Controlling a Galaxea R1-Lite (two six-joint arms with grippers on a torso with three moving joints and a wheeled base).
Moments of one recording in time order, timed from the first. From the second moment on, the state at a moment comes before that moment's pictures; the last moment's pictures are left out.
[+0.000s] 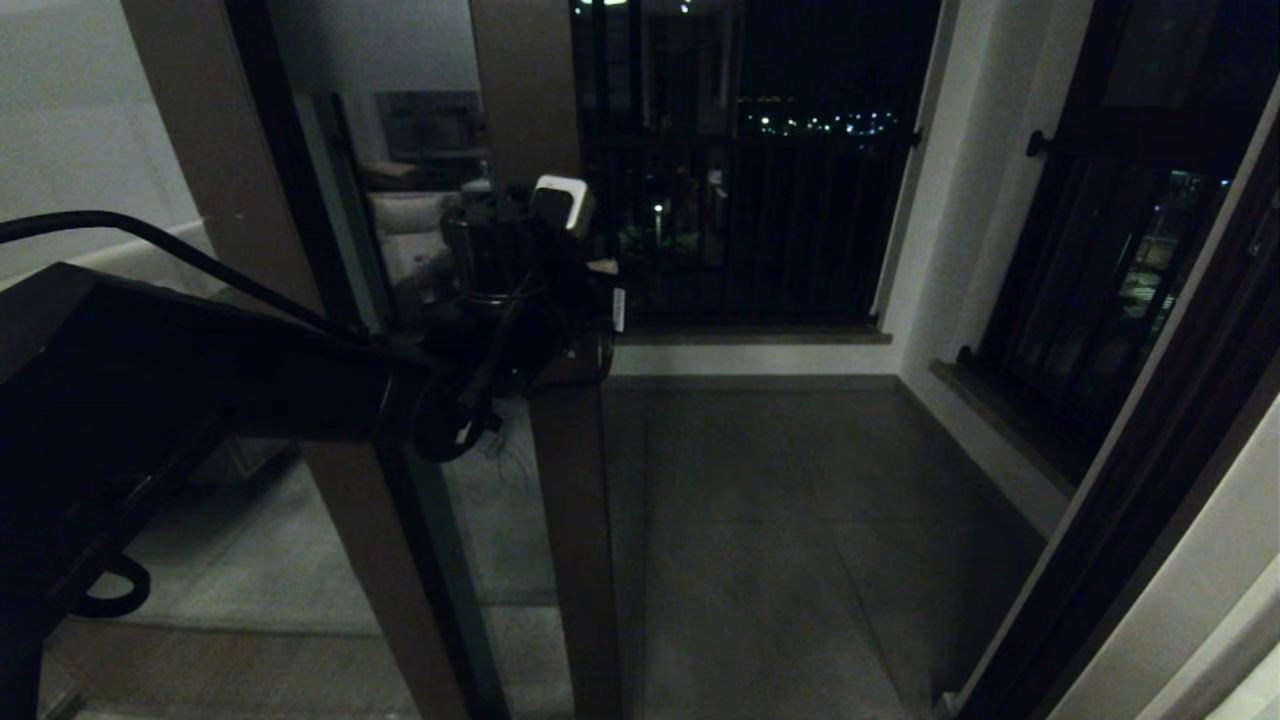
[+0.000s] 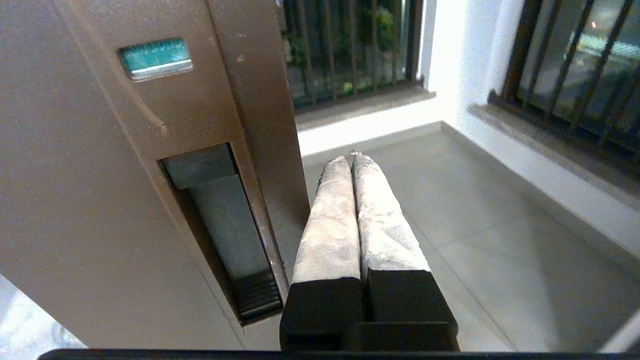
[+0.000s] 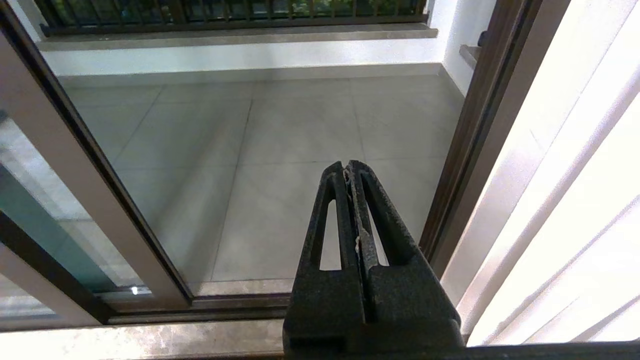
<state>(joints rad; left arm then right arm) -0.48 2.10 -1.46 -0.72 0.19 0.08 0.00 0.00 -0.06 0.15 0.00 -0.01</state>
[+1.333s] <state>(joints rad) -0.39 2.04 -1.35 -0.74 0.18 0.08 0.00 0.00 -0.06 0.15 0.00 -0.01</state>
